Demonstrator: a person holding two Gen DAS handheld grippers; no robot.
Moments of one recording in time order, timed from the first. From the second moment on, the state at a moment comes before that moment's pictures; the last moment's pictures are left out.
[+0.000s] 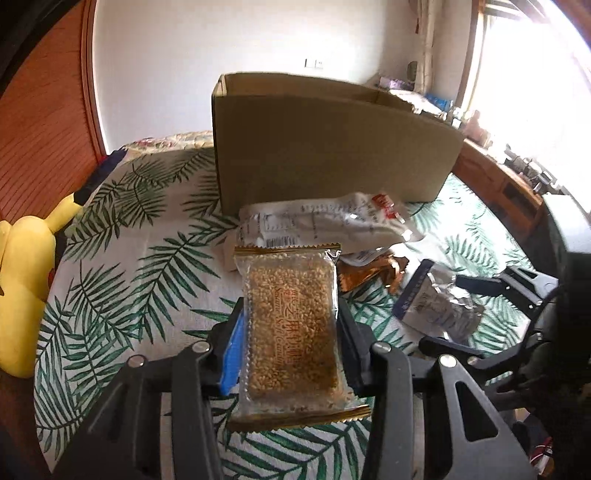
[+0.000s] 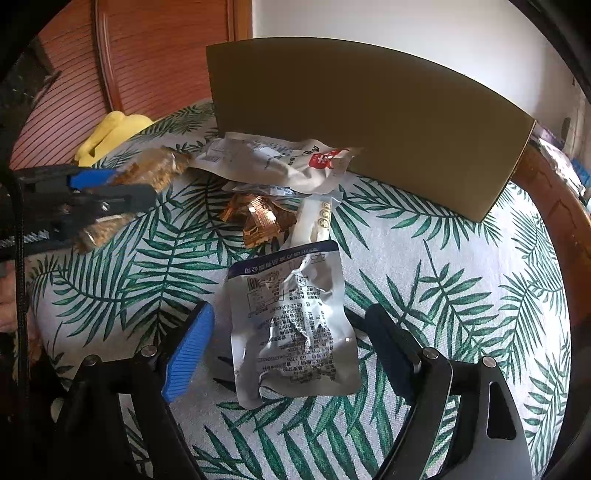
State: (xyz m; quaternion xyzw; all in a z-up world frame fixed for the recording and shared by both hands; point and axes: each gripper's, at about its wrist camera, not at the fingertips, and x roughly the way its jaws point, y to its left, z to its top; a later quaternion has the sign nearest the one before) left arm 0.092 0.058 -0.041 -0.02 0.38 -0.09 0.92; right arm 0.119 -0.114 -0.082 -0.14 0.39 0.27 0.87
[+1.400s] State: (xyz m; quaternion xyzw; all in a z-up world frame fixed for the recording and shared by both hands) left arm 0.038 0.052 0.004 -0.04 0.32 -0.12 0.94; right arm 0.073 -0.164 -0.033 -0.08 0.35 0.25 0.90
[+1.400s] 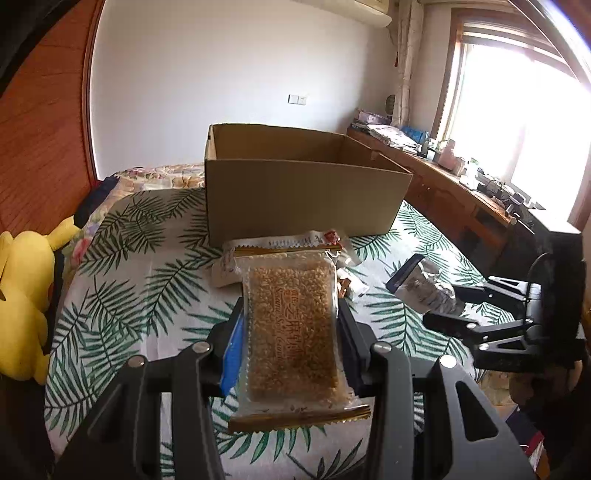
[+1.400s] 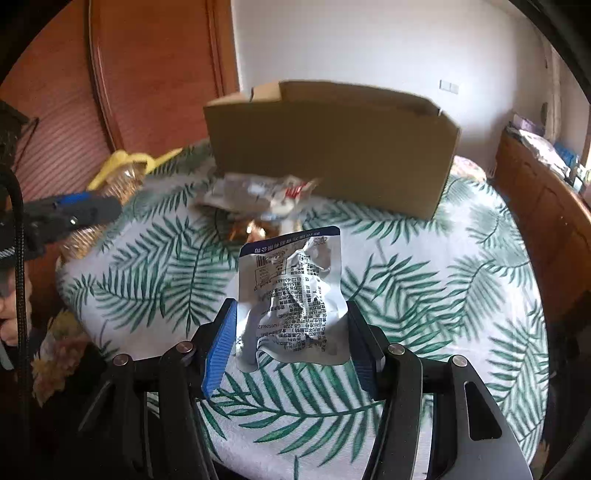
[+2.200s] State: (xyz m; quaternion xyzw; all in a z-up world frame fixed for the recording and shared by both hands) left arm 0.111 0.034 0.034 -0.03 0.30 -0.15 0.94; right arm 0.104 -0.194 0.036 -0.04 0.27 0.26 0.93
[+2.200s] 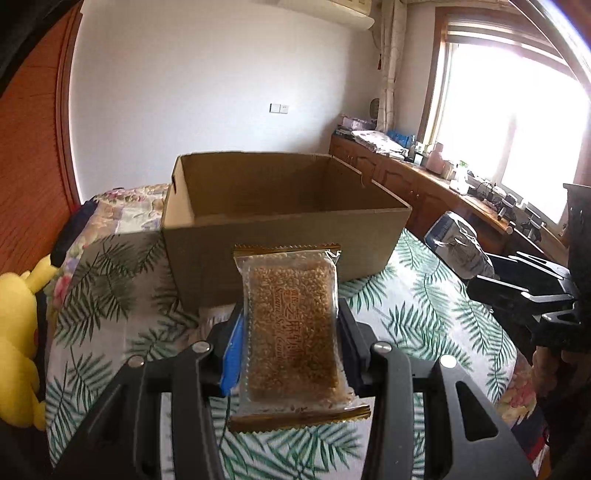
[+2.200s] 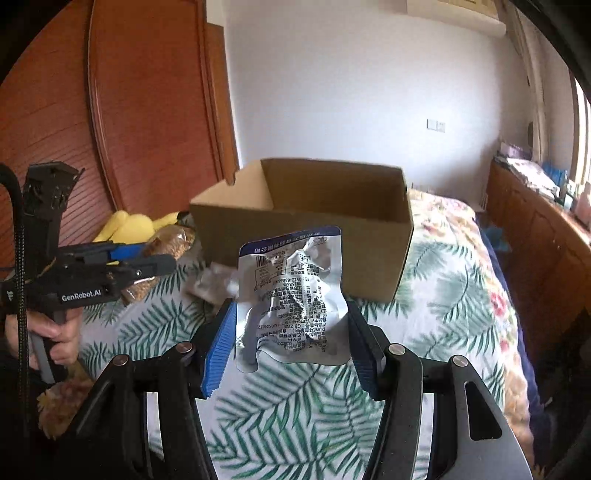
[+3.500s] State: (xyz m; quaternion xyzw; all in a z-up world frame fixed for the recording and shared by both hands) left arm 0.266 0.038 0.039 -0.02 0.29 -0.14 0.95; right arm 0.250 -0.149 0.026 -0.04 0.26 0.25 0.93
